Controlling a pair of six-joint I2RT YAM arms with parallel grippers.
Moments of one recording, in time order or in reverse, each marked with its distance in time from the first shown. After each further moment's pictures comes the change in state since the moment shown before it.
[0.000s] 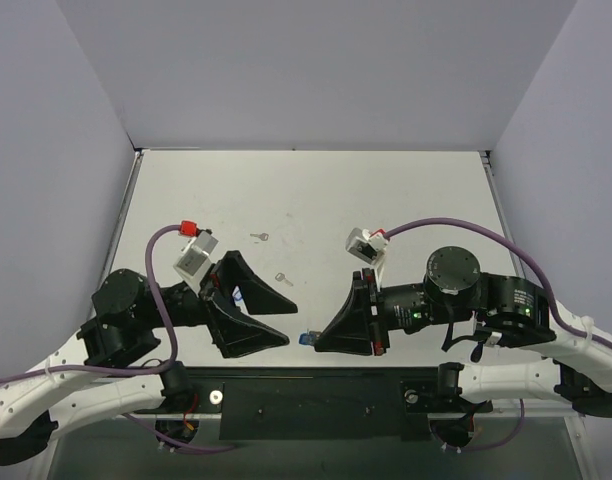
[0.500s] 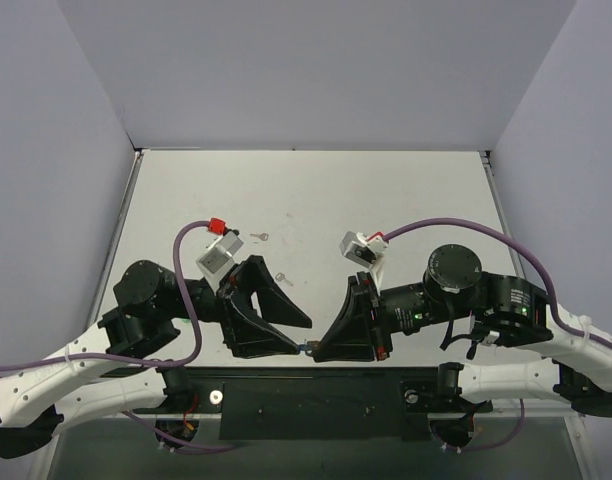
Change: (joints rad) left arm 0.000 0.114 0.000 0.135 0.186 -0.061; right arm 0.000 0.002 0.000 0.075 -0.146 -0.008
